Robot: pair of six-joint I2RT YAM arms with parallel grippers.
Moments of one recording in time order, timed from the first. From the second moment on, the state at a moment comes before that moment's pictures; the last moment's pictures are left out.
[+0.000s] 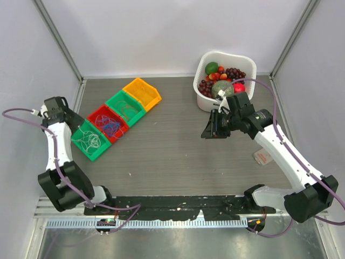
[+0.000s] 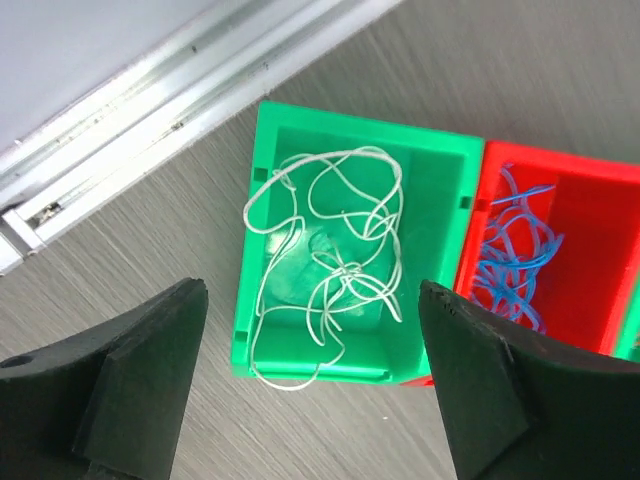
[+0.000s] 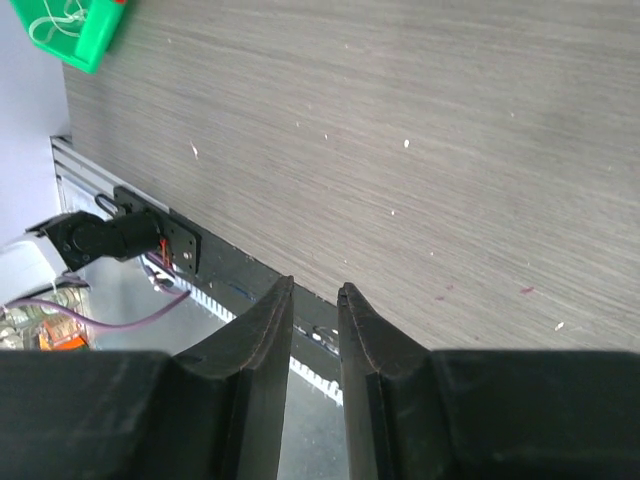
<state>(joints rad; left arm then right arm) 0.45 1.37 1.11 -0.69 -0.21 -0.52 0.42 1.21 1.19 -0.88 -0.41 0.50</state>
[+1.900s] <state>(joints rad) -0.76 1.28 1.68 -0.64 -0.08 -0.50 0.42 0.76 1.47 -0.95 0.58 0.49</state>
